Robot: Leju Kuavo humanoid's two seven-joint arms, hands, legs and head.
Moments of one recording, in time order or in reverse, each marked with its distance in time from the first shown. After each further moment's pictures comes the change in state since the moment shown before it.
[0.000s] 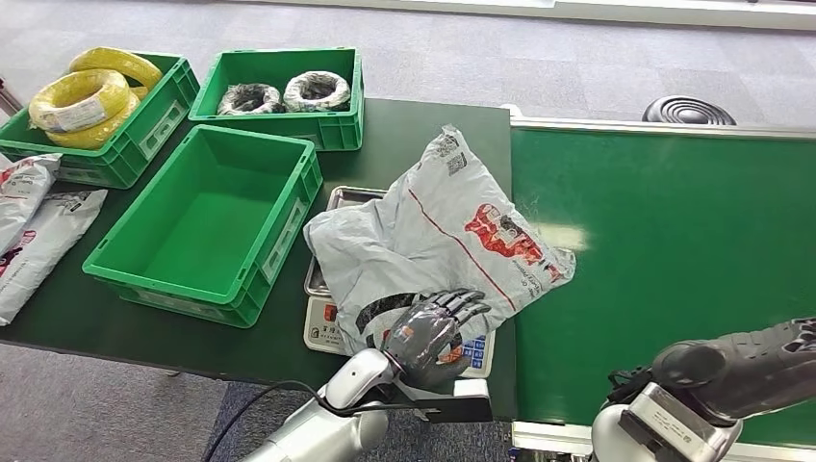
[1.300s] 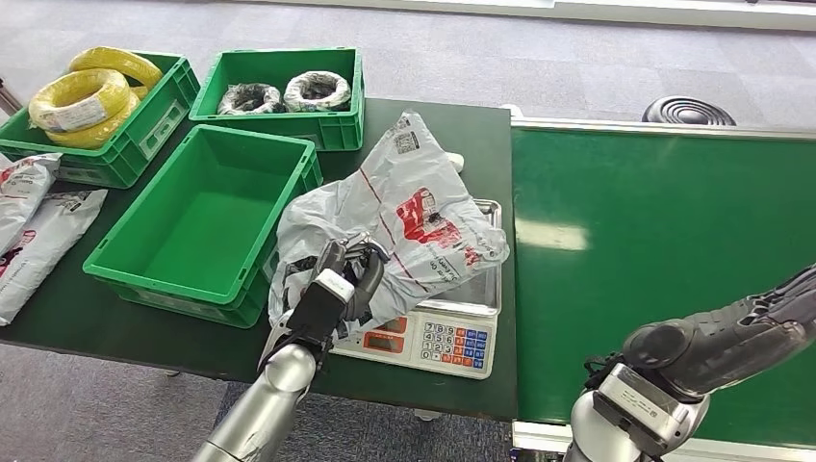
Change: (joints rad) left arm 0.127 0.090 0.363 -0.480 0.562 -0.268 -0.179; right arm -0.034 0.000 0.043 0.075 -0.006 0.000 0.000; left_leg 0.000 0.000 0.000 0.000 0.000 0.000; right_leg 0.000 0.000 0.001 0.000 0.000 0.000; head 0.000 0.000
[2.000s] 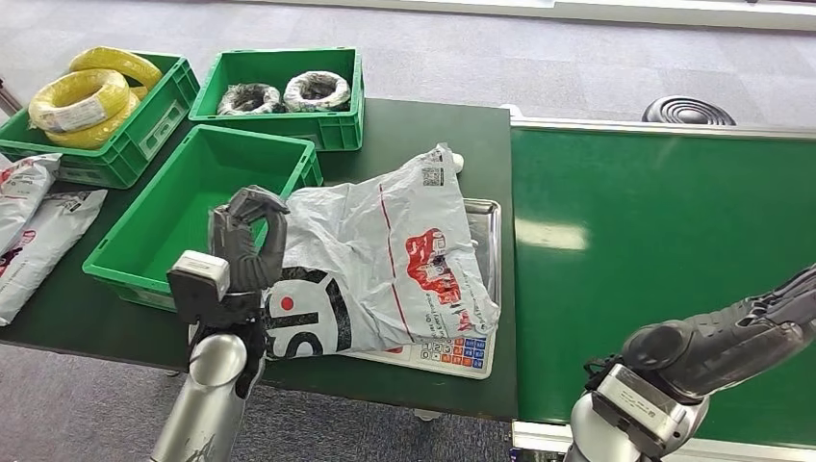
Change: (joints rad) left arm 0.064 0.060 0.150 -0.348 0.148 0.063 0.009; right arm 0.008 0.000 -0.001 0.000 0.002 0.000 0.000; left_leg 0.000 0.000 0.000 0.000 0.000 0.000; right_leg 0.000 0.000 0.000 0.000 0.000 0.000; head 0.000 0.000
